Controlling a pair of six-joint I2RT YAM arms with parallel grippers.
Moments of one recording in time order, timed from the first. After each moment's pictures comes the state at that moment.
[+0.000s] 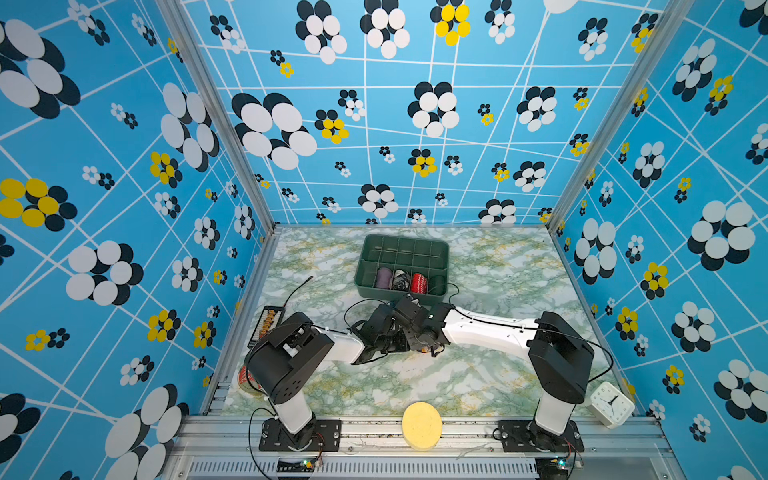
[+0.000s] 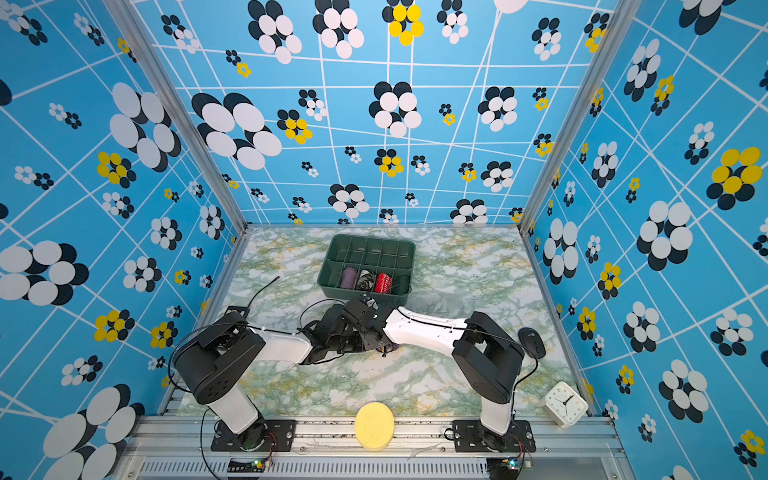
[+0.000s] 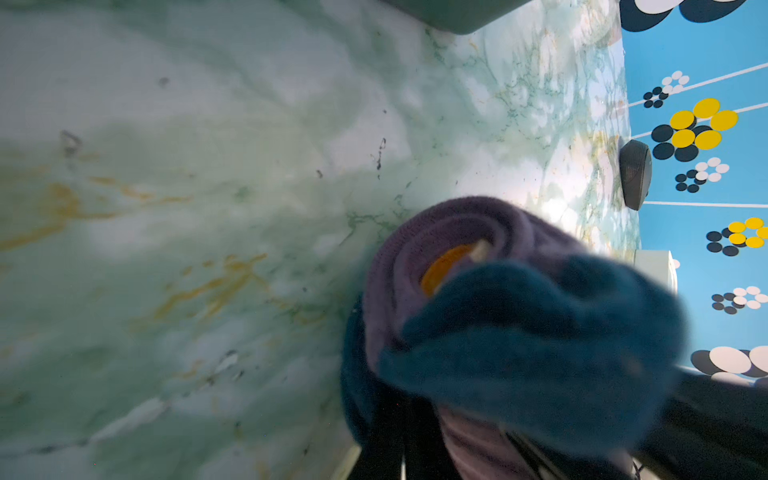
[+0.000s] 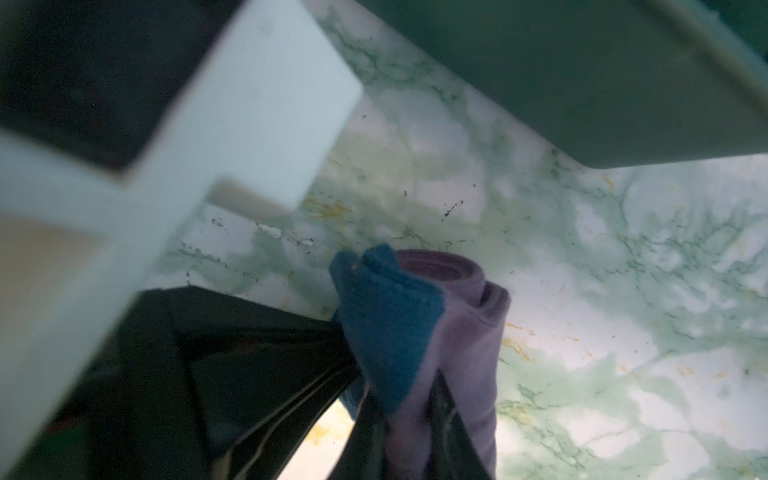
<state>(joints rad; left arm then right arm) -0.72 1.70 0.58 0.37 0.35 -0.75 1.01 1.83 1.26 -0.72 0.35 0.54</state>
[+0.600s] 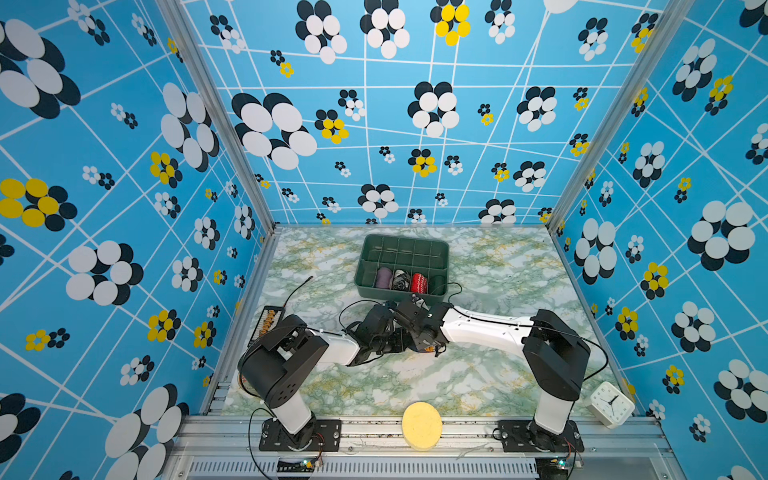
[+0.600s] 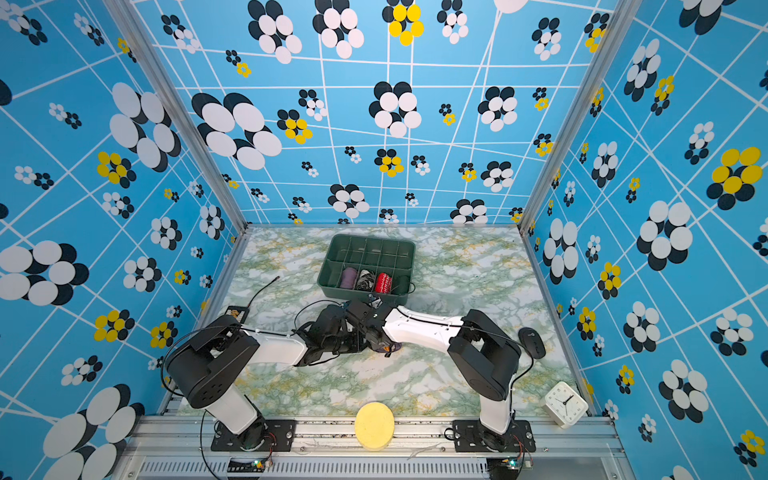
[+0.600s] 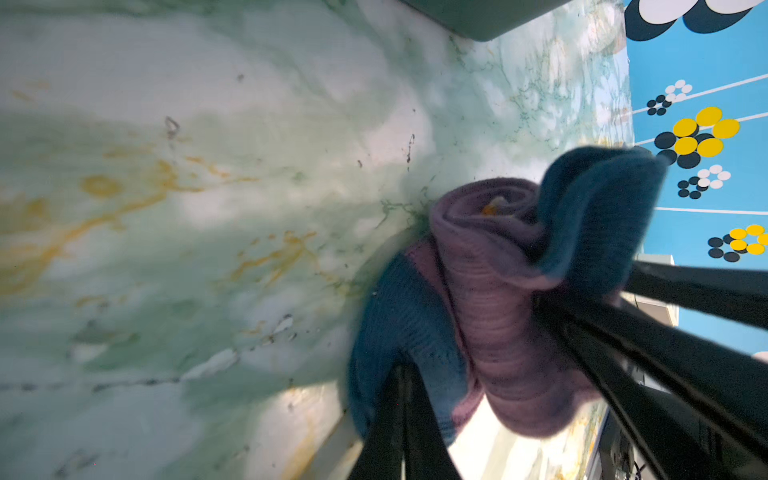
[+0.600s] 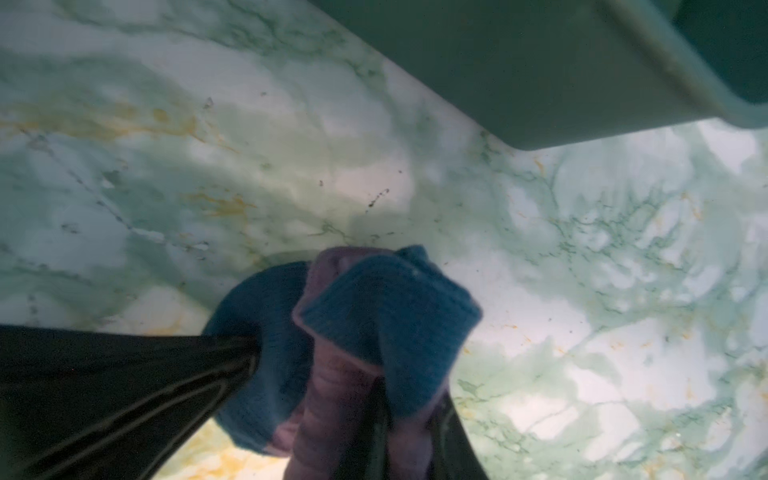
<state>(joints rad) -0.69 1.67 0.55 0.37 0.36 -0.75 0.99 1.85 1.25 -0.81 0.47 0.55</state>
